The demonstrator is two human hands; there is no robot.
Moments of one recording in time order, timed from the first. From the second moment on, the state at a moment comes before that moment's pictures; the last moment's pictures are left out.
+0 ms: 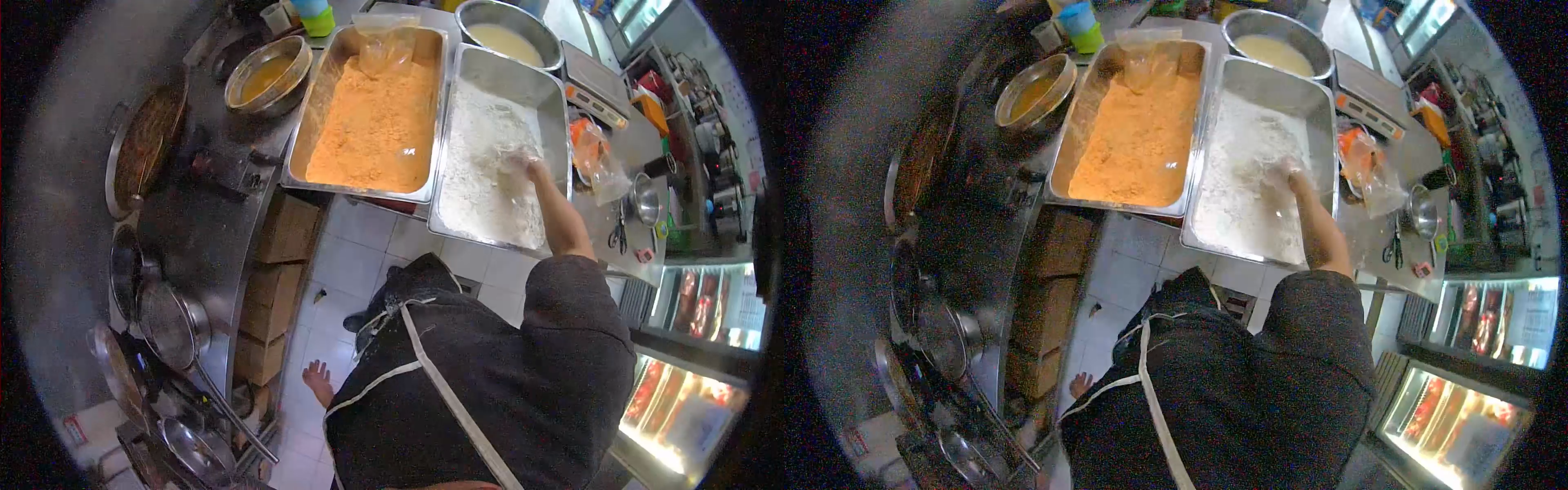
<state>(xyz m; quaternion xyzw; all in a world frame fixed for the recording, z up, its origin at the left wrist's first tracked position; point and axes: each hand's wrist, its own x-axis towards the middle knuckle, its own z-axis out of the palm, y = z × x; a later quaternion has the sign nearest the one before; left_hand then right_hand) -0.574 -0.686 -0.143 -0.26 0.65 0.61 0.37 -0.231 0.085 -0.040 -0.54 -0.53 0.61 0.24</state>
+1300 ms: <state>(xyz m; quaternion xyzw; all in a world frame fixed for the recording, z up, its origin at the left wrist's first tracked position) -0.301 -0.816 -0.261 -0.52 0.34 0.75 -0.22 -0.882 -0.453 0.375 0.20 -0.79 0.57 -0.04</state>
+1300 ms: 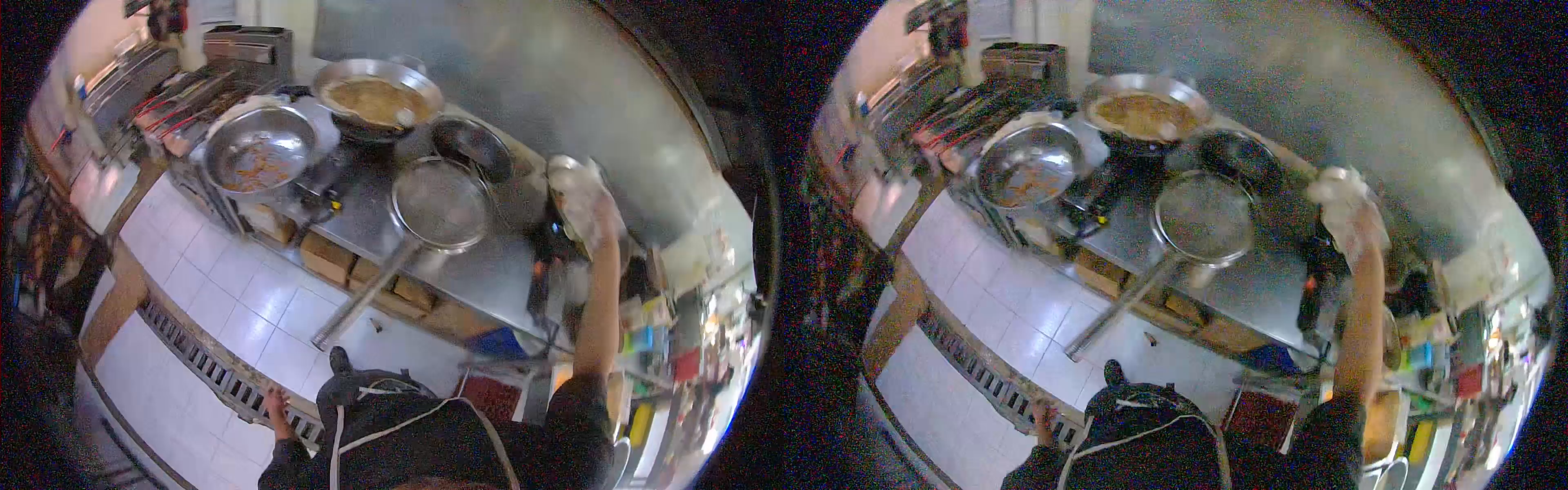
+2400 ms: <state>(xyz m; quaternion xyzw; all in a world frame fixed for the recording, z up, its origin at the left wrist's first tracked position) -0.290 -0.857 -0.217 -0.59 0.44 0.66 -0.12 -0.941 -0.587 0.474 0.32 -0.72 0.60 0.13</state>
